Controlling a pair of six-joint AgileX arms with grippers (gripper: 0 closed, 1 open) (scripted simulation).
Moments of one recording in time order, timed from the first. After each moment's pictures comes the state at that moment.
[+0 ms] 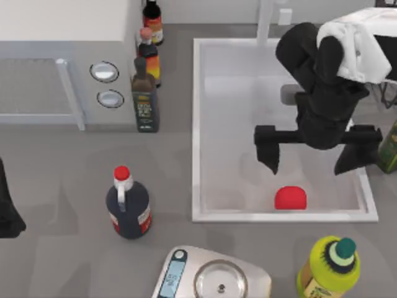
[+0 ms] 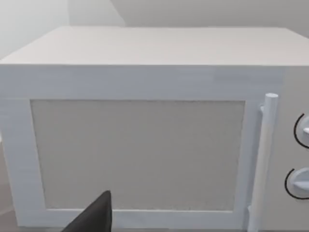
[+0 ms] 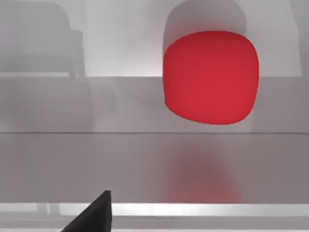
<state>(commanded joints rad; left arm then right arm) 0.00 0.00 0.00 0.00 0.00 0.00 0.46 2.02 1.48 -1.01 0.00 0.48</state>
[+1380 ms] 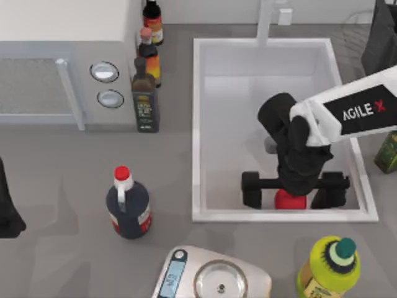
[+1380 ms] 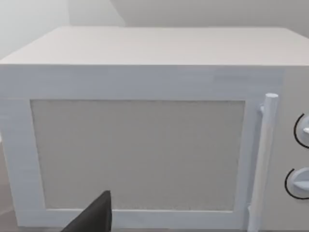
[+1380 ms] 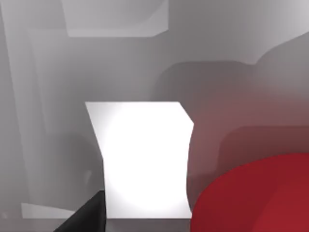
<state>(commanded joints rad) 0.00 0.00 0.00 0.00 0.00 0.00 0.47 2.35 1.32 -0.53 0.00 0.49</state>
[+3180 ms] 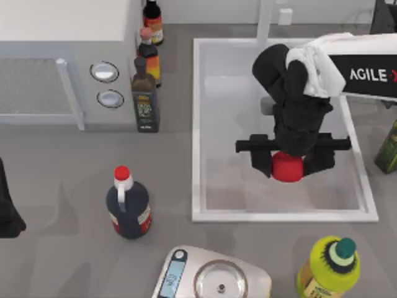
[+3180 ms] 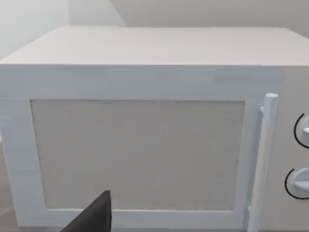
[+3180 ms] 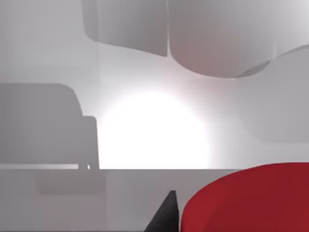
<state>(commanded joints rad) 0.00 0.00 0.00 0.00 0.00 0.00 0.47 2.22 1.56 -0.88 0.03 0.48</state>
